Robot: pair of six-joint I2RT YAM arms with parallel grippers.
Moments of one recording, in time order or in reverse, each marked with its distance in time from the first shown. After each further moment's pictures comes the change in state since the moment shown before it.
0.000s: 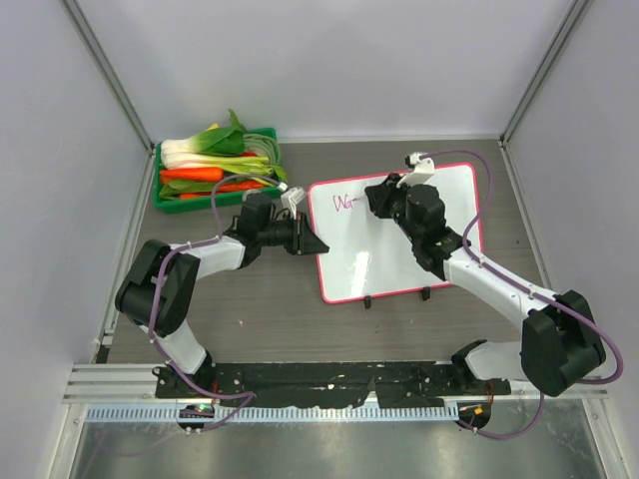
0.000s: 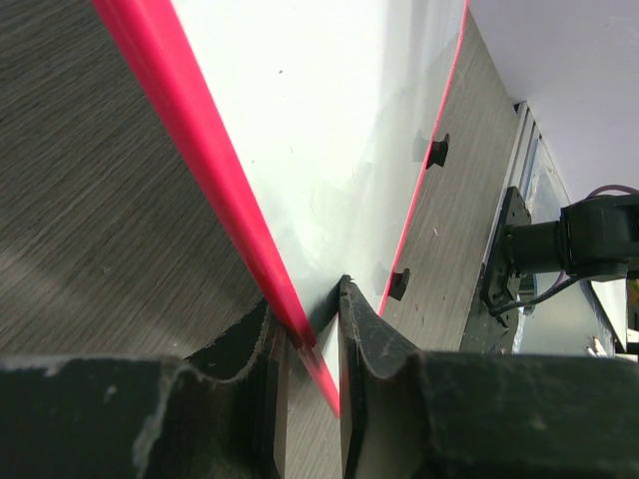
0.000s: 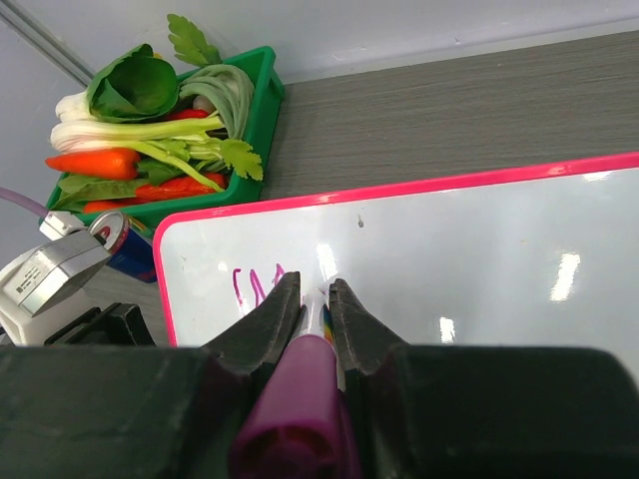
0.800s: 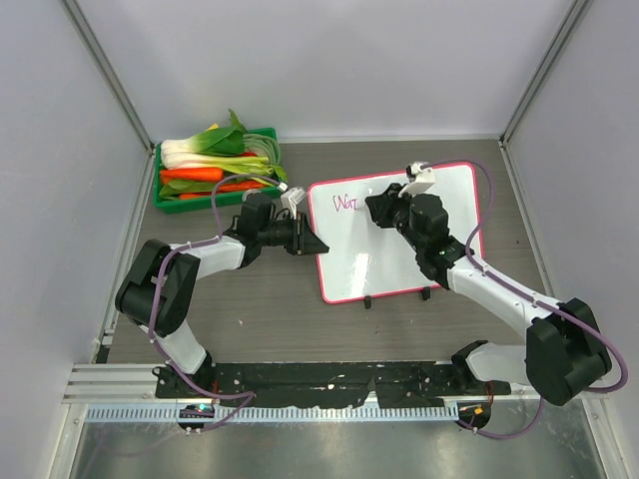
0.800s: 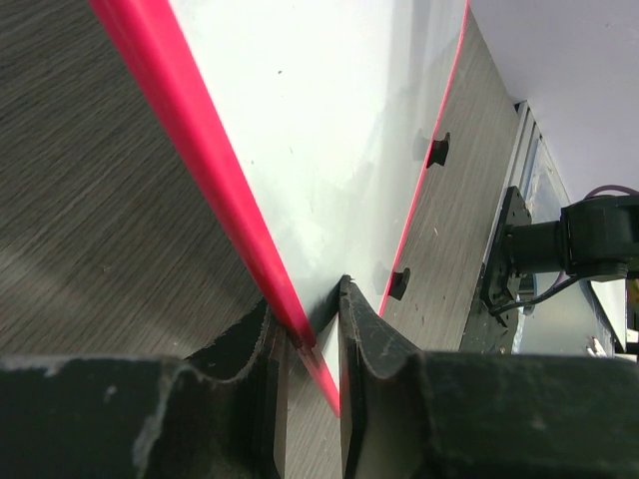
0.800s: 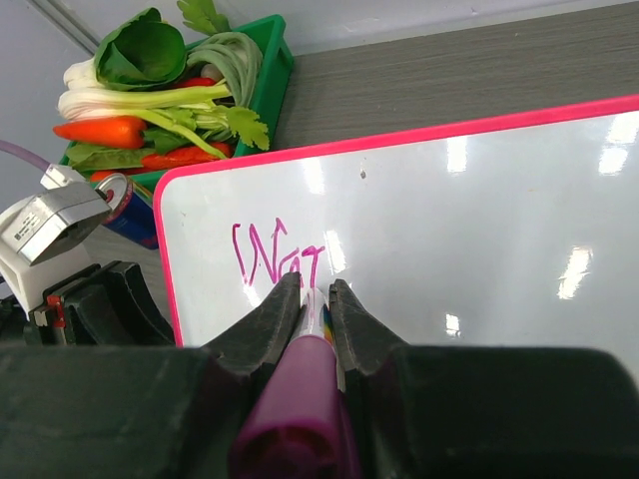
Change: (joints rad) left arm 0.000 0.001 0.001 -0.005 0.000 0.000; right arm 0.000 -0.045 -0.076 0.018 -0.048 0.000
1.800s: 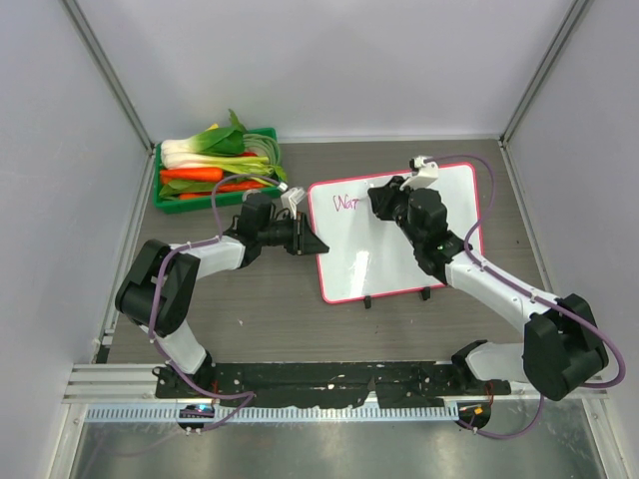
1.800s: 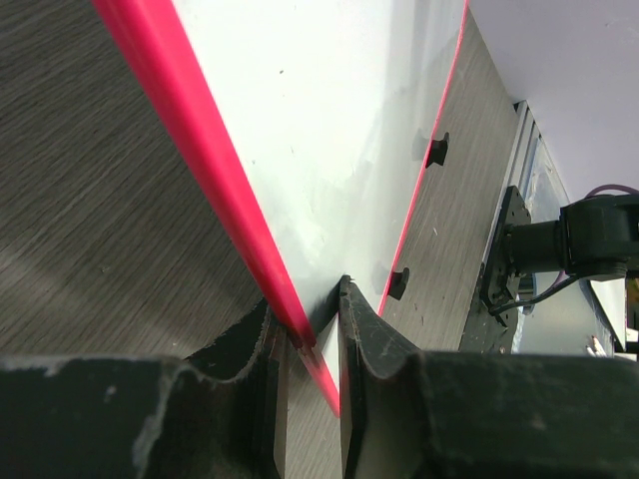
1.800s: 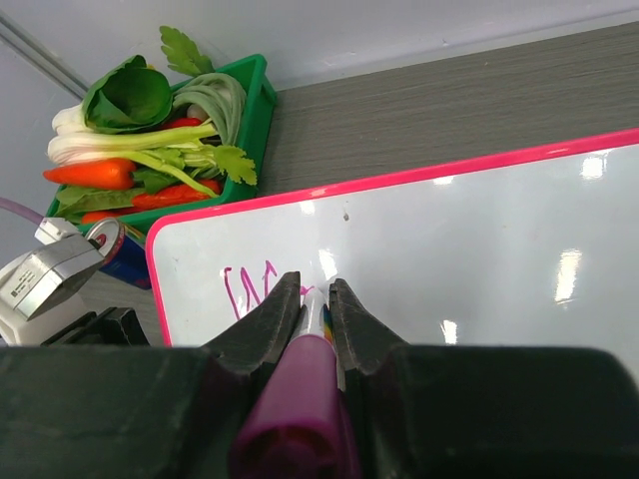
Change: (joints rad) left arm 0.000 0.000 0.001 0.000 0.001 0.000; right arm 0.000 0.022 0.038 0.006 0.070 0.022
